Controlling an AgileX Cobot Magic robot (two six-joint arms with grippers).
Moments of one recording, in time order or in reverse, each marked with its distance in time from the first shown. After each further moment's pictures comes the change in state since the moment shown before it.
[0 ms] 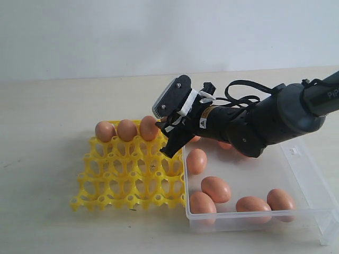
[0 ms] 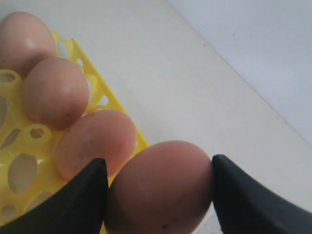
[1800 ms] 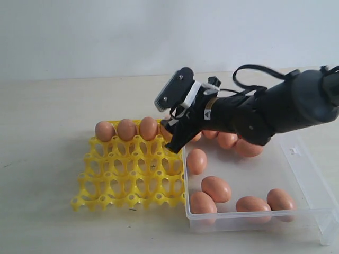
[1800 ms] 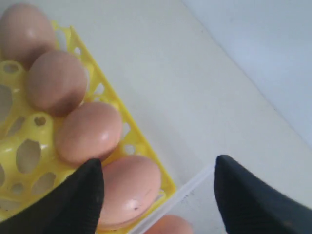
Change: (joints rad) left arm 0.000 0.000 0.000 0.000 0.000 0.000; right arm 0.000 -0.100 0.000 0.005 0.171 -0.001
